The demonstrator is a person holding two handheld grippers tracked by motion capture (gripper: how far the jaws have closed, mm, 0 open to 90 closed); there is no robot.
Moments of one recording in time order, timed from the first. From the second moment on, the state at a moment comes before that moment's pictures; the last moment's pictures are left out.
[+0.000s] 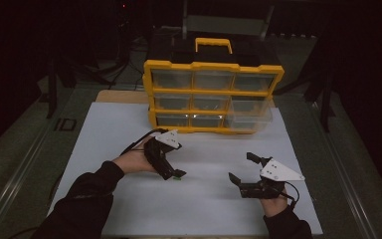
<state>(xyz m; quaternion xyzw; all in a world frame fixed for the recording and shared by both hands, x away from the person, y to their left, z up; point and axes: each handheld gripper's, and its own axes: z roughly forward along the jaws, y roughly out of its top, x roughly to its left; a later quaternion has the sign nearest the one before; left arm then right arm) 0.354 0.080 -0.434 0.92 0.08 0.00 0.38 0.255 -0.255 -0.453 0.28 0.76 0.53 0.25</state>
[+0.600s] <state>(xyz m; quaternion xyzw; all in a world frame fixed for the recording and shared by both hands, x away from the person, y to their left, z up) 0.352 0.089 -0.488 0.93 0.08 -0.02 0.36 0.256 -0.254 -0.453 0.28 0.76 0.53 0.25</state>
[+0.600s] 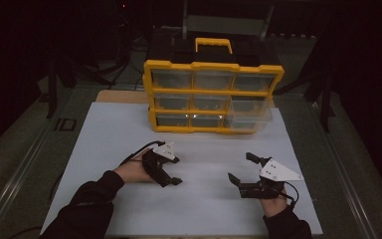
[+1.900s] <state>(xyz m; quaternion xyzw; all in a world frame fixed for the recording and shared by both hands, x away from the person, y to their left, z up) 0.364 0.079 -0.490 0.94 0.08 -0.03 0.33 0.256 -0.256 -0.453 0.28 0.76 0.53 0.25</state>
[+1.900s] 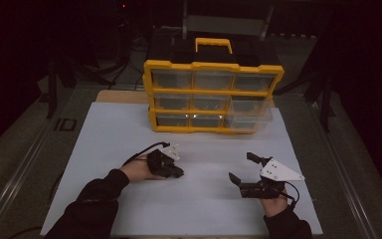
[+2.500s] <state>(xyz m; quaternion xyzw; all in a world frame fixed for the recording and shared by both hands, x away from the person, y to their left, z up) 0.380 0.062 -0.405 0.93 0.05 0.01 0.37 0.255 -0.257 -0.452 0.28 0.76 0.53 0.25</state>
